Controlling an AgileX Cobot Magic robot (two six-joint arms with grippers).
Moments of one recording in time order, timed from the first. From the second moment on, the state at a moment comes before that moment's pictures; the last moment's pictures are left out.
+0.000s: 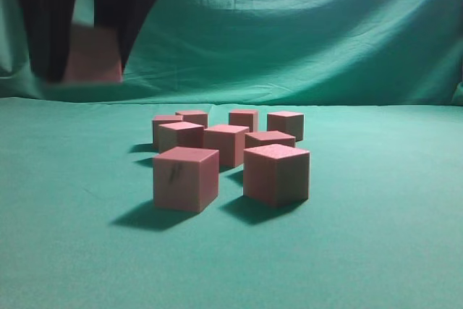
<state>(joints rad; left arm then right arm) -0.01 -0.01 0.02 0.02 0.35 0.01 1.14 1.87 -1.45 -0.10 0.94 0.15</state>
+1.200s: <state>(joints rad) -0.01 -0.01 0.02 0.02 0.35 0.01 1.10 2.05 -1.45 -0.19 0.84 0.33</state>
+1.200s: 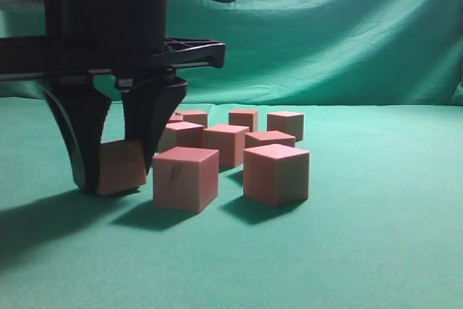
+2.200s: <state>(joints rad) -0.01 -0.01 0.02 0.02 0.35 0.01 1.10 1.89 -1.72 -0.29 1.01 0.26</state>
